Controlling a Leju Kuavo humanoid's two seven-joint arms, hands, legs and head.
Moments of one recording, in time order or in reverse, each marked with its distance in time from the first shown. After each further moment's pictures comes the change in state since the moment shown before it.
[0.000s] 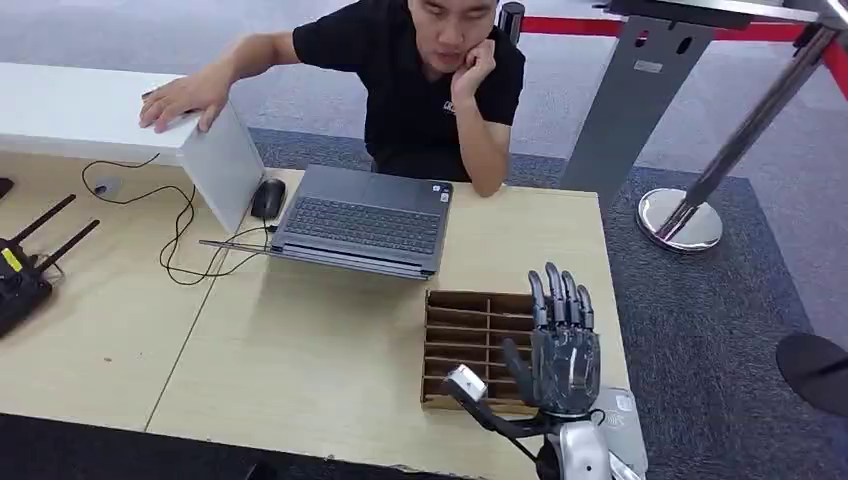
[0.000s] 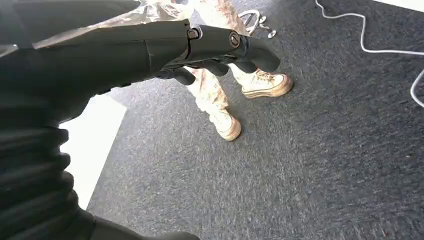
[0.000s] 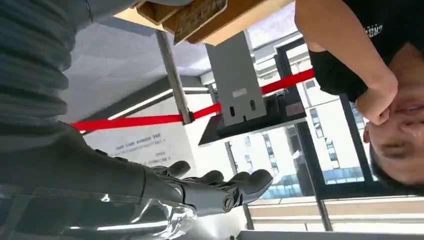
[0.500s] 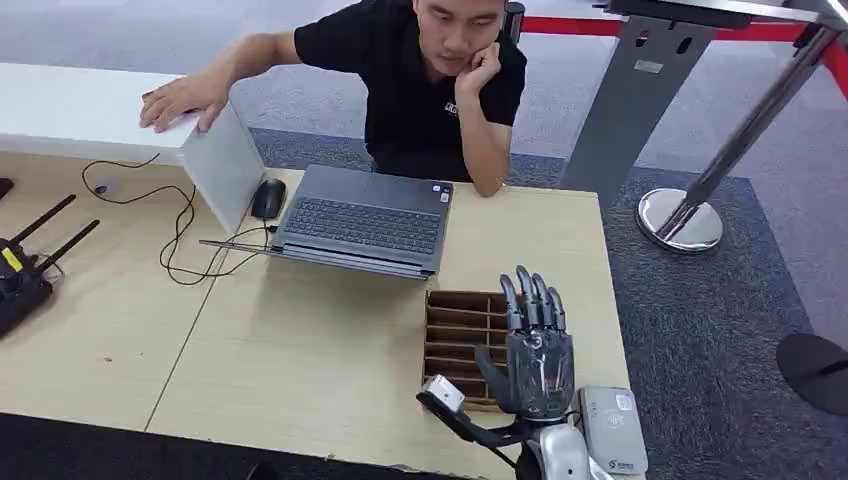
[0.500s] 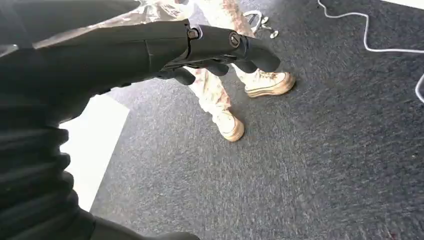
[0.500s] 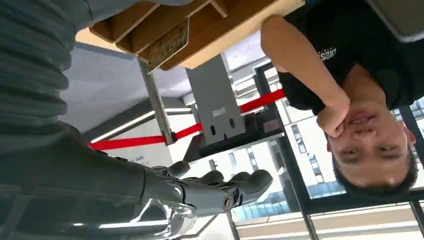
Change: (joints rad) left arm 0.000 0.000 -0.013 0.000 -0.002 0.000 0.020; right arm 0.021 0.081 0.004 0.011 -0.055 0.000 -0.116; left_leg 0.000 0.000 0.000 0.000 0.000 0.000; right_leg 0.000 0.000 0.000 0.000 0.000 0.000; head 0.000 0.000
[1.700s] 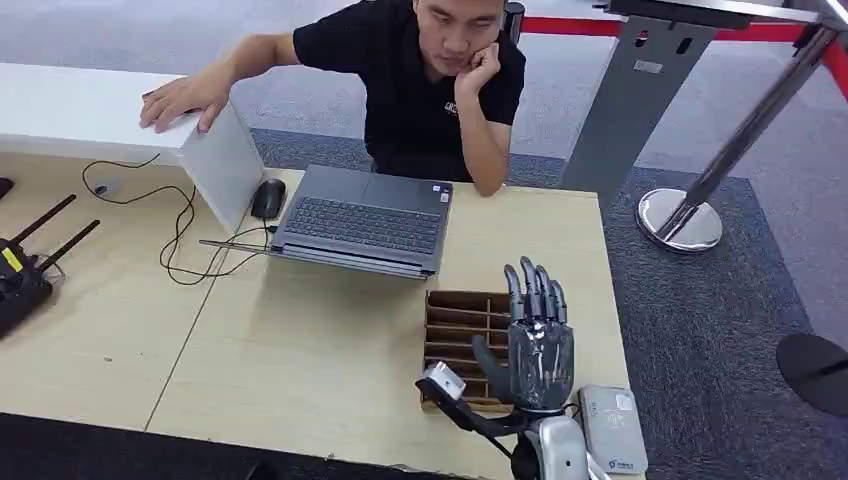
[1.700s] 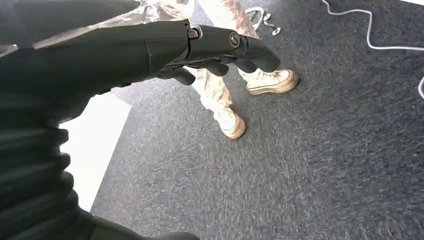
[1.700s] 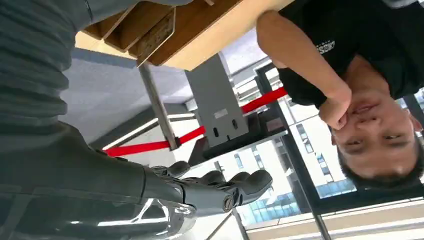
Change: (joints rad) left arm -0.003 -0.001 -0.009 0.000 0.019 0.000 0.004; right arm 0.008 0.073 -0.076 0.003 -0.025 0.000 -0.079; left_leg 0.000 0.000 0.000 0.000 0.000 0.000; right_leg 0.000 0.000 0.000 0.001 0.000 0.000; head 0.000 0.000
